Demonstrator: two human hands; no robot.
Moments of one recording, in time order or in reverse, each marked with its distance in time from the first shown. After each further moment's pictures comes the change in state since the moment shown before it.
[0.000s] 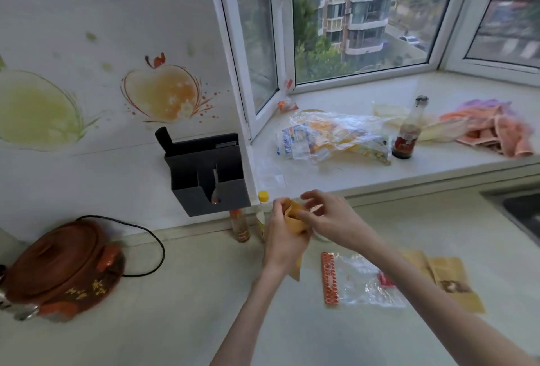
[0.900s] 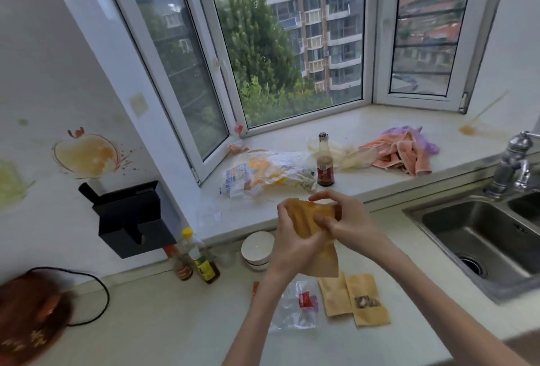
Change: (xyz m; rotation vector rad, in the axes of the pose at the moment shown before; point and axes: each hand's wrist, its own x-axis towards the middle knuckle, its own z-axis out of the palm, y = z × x) left_hand -0.070 0.190 0.206 -0.168 -0.201 0.055; right_hand -0.123 0.128 -0.241 0.174 0.241 -0.096
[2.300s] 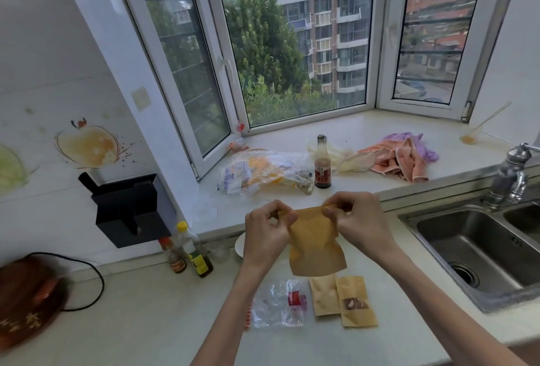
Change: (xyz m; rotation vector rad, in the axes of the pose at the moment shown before) left_hand 0.003 0.016 -0.012 0.217 0.245 0.220; right_hand -0.010 0.005 -0.029 -0.020 0.190 -0.153
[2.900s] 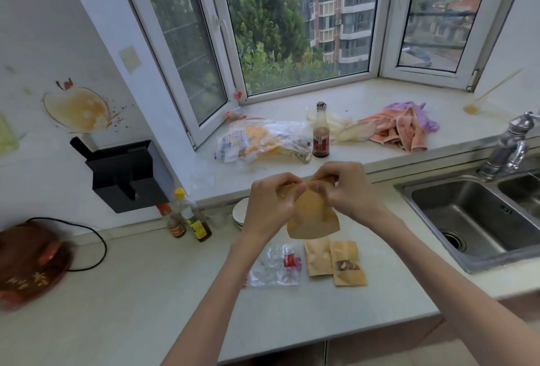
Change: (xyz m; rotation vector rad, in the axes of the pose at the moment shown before) left_hand -0.011 -0.003 0.006 0.144 -0.091 0.158; right_hand -0.004 0.001 0.007 -0.109 -0.129 -0.101
